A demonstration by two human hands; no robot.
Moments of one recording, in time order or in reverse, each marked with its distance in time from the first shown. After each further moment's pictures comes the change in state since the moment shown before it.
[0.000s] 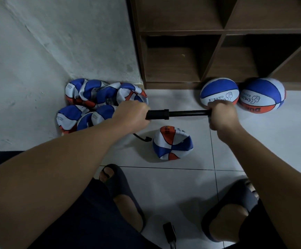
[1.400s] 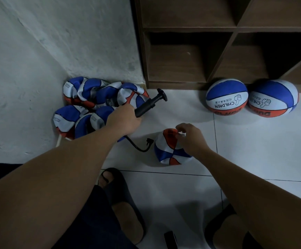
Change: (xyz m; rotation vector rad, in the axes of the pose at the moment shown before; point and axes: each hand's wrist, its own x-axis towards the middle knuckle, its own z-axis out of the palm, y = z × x) left_hand 0.011 -0.039 0.041 -0.408 -0.119 -0.479; right_hand 0.039 0.103 0.099 -0.622 -0.245 -0.404
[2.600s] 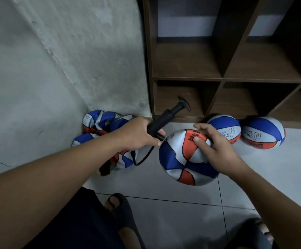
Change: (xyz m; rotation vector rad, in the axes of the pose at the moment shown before) left_hand -0.071 0.052 -0.119 -0.388 -0.238 0.373; right_hand -0.073 -0.075 -0.150 0.394 0.081 -0.318
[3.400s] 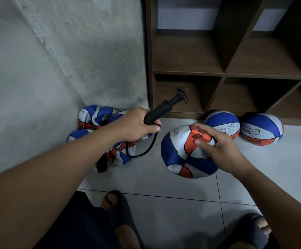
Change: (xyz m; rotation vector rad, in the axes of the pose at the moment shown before) left_hand 0.010 -0.008 -0.010 -0.003 0.051 0.009; right_hand -0.001 0.007 -0.001 0.077 -0.041 0.042
